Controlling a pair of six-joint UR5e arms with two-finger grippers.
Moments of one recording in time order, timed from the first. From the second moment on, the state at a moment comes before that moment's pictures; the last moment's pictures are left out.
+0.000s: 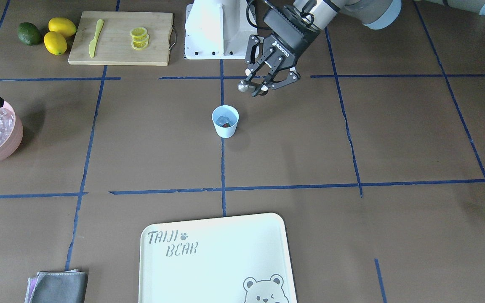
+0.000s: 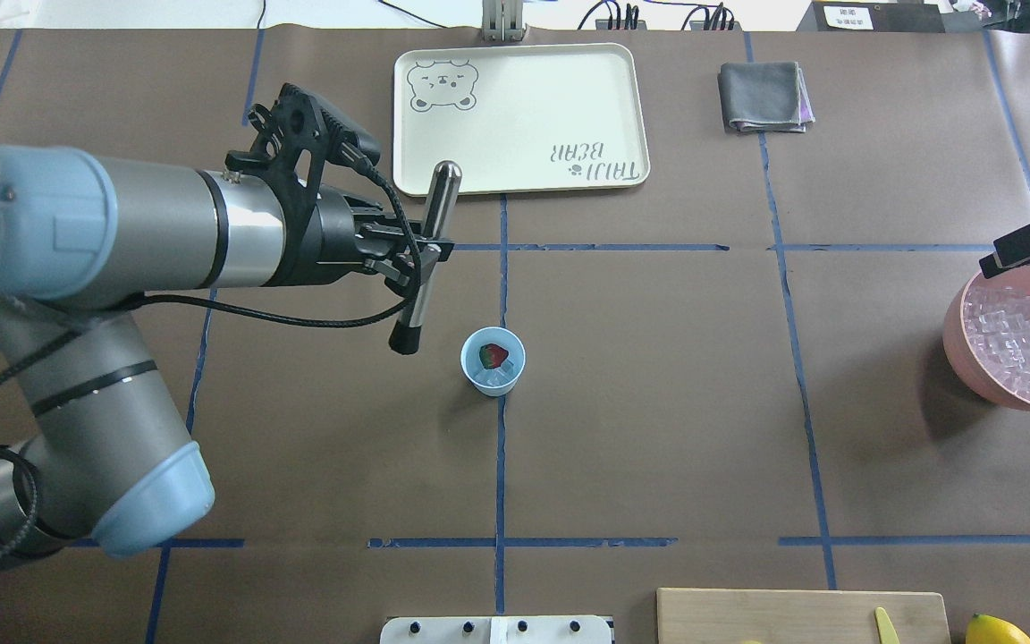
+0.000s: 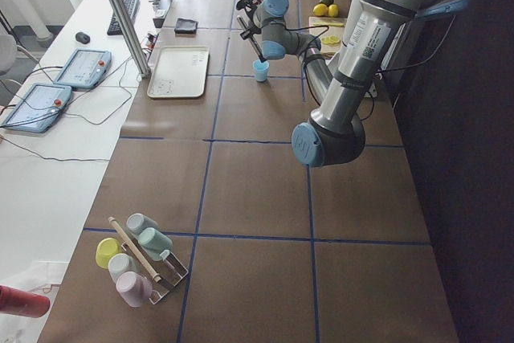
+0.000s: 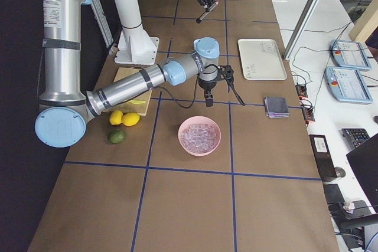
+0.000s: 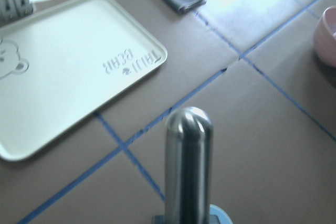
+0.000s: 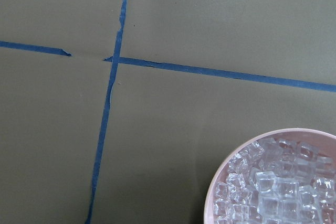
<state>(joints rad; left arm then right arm) -0.57 -2.07 -1.96 -2.25 -1.69 -0.65 1.19 -1.62 2.05 -1.51 2.31 0.47</state>
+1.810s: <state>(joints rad) -0.26 -2.06 -1.66 -2.83 -1.12 -0.38 1.19 -1.62 2.05 -1.50 2.31 0.47</state>
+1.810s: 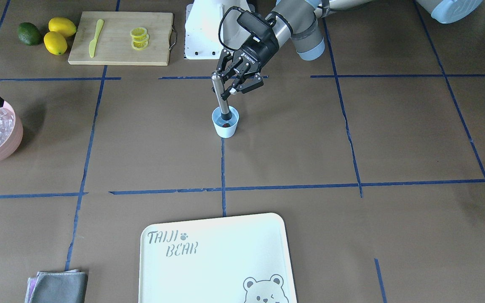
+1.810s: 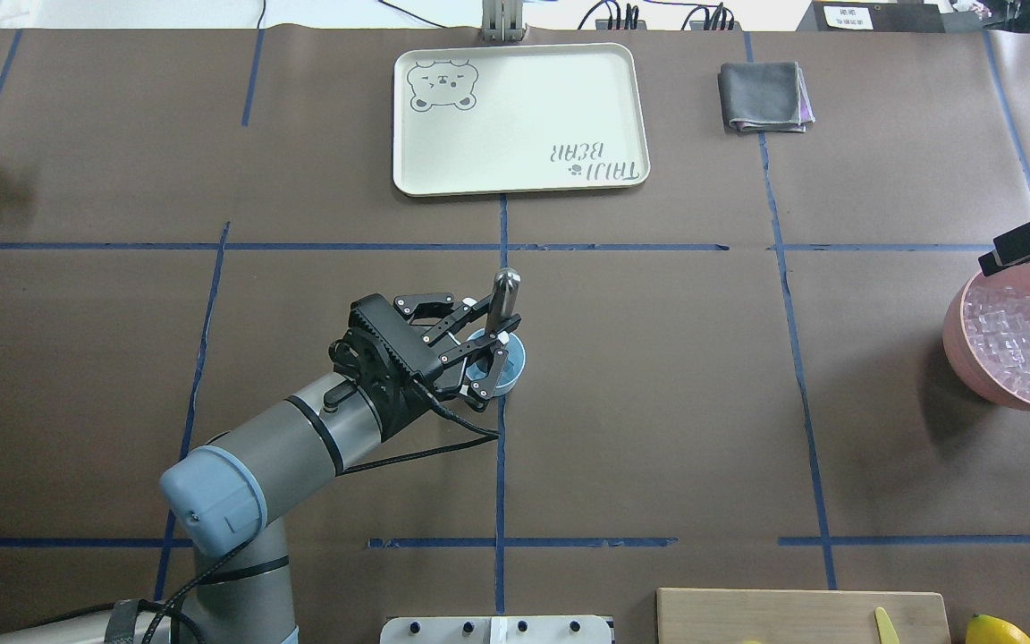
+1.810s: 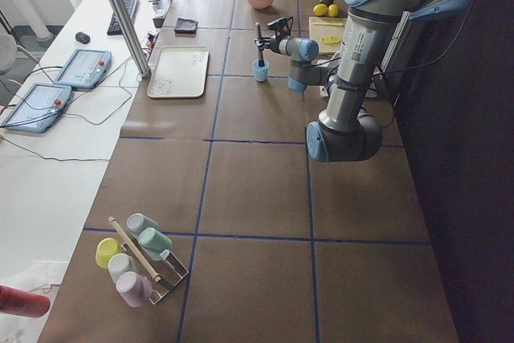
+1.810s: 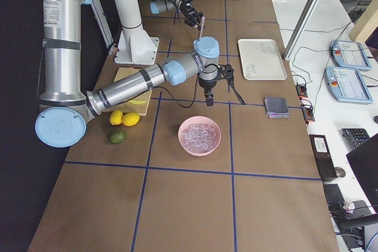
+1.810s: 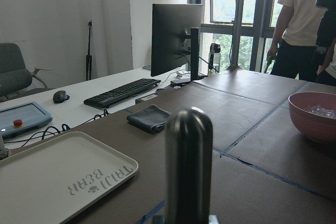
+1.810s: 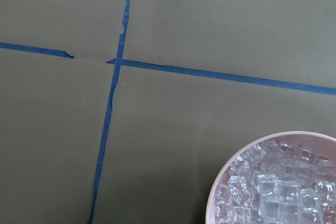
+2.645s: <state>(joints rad) -0.25 -2.06 -1.66 -2.83 -1.12 -0.38 1.19 -1.62 2.06 -1.50 2.31 0.47</state>
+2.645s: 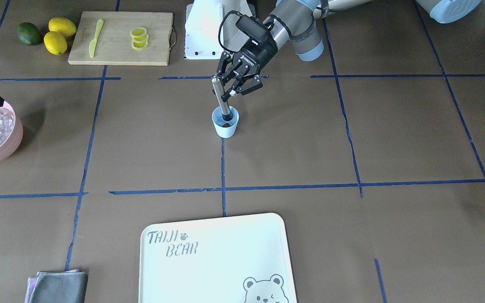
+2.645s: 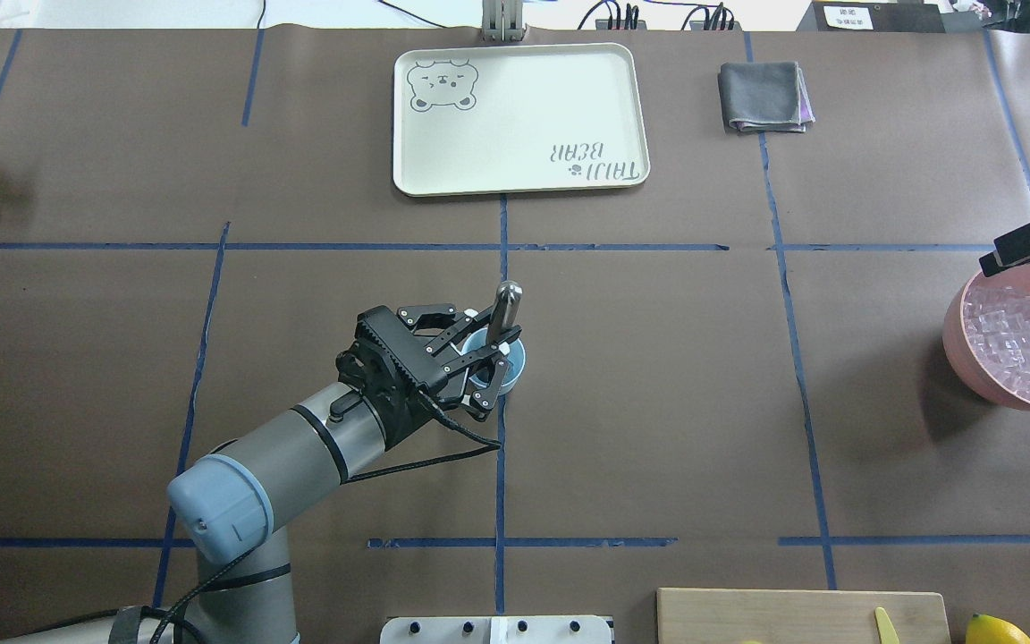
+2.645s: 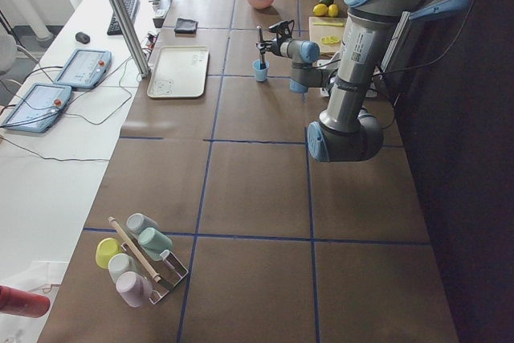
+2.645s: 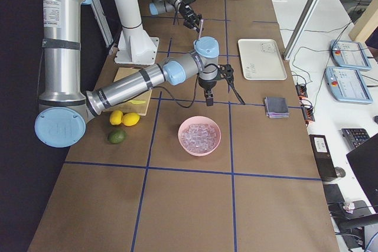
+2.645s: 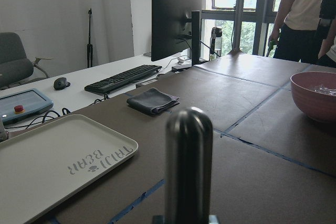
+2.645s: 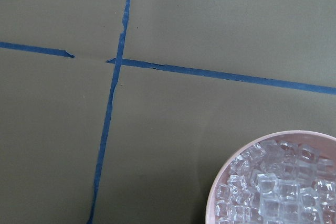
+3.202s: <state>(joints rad) -0.26 -2.08 -1.82 -2.75 -1.11 -0.39 1.19 -1.62 2.06 -1.50 2.31 0.47</state>
